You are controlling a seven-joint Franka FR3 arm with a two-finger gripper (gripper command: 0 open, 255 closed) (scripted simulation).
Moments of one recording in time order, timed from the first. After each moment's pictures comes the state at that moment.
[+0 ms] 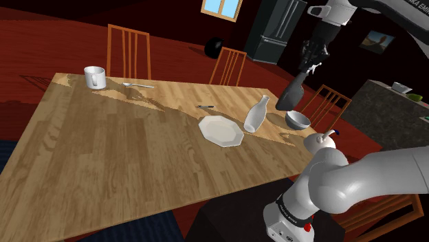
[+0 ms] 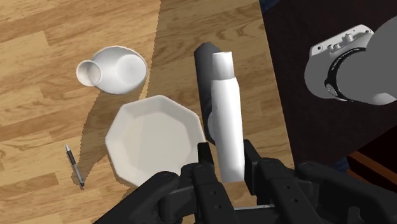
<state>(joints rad) 0.21 -0.66 -0.40 -1.89 -0.32 1.31 -1.19</state>
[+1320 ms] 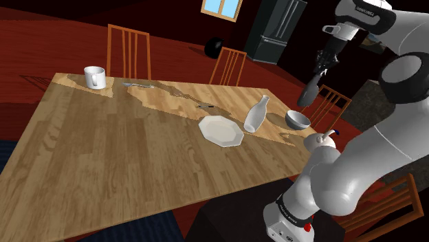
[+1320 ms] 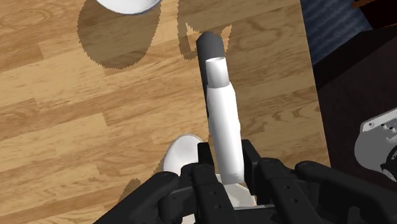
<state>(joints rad) 0.36 -0.21 -1.16 -1.50 -0.23 1.49 -1.81</state>
